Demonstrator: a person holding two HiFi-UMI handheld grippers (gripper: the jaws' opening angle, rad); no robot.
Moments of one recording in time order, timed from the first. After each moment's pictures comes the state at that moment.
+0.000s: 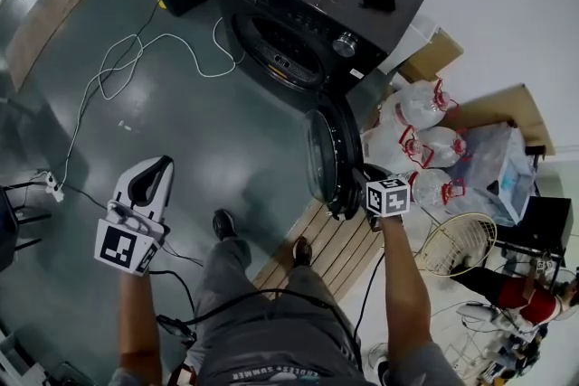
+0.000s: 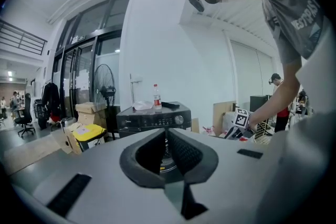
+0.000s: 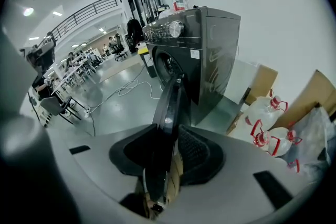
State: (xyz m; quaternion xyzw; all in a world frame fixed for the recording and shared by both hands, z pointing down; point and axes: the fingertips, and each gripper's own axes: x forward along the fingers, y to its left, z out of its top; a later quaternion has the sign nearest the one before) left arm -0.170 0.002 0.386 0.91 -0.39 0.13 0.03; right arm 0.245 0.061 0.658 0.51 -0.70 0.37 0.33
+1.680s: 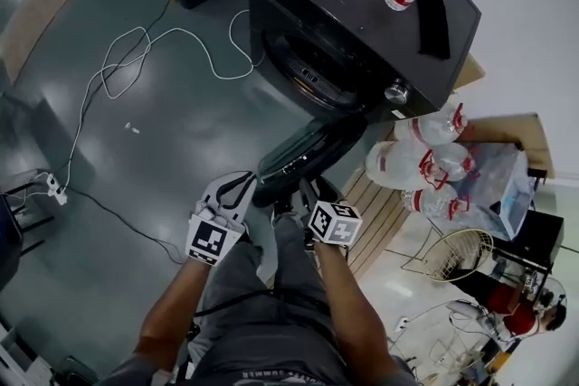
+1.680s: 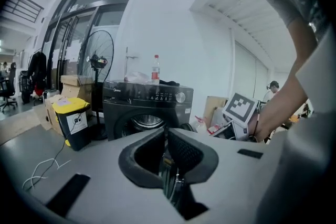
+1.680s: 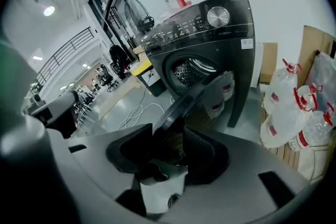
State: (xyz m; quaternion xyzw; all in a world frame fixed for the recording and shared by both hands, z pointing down) left arm -0.136 -0.072 0.536 0.93 -0.32 0.16 0.12; right arm 0.009 -0.039 0.656 0.58 -0.65 0.46 0.17
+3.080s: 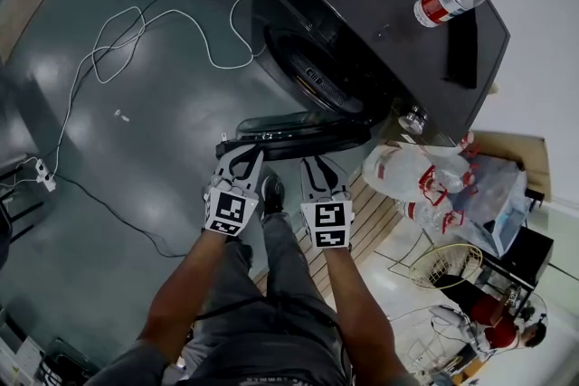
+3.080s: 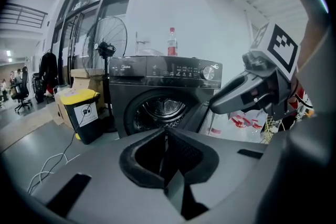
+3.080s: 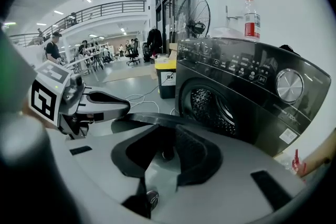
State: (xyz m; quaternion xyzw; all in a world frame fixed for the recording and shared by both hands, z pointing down) left arm -0.107 -0.169 0.651 0.89 -0.39 0.22 0.13; right arm -0.006 -0.150 0.629 0.51 -0.77 0.22 0.32
